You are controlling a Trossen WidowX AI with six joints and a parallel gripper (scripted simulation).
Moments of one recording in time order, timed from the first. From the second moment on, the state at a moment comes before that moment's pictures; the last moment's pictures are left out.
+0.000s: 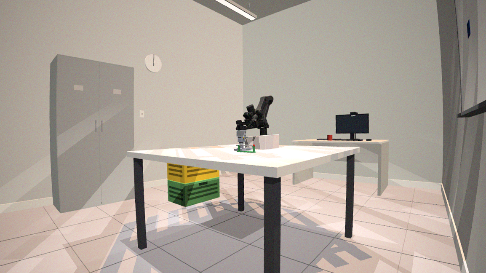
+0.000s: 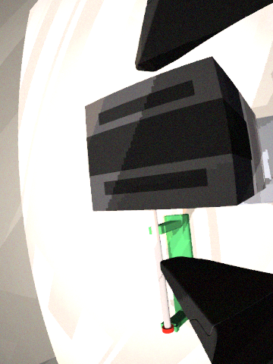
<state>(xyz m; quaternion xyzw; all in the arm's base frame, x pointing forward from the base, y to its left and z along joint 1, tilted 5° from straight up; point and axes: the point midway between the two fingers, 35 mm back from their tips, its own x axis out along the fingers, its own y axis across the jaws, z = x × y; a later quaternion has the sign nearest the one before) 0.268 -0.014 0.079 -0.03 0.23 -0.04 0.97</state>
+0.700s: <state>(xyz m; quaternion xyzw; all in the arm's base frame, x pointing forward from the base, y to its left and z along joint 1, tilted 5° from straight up) 0.265 -0.008 0.116 -0.04 0.24 -0.03 0.97</state>
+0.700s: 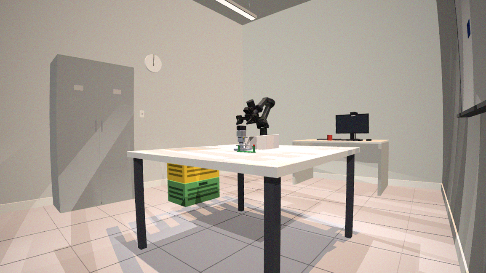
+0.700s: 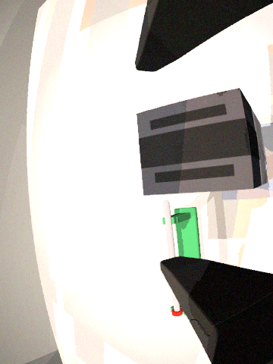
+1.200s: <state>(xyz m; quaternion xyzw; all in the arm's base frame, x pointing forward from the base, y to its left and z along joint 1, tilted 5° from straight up) 0.264 -0.004 0.142 -0.04 0.25 -0.03 0.97</state>
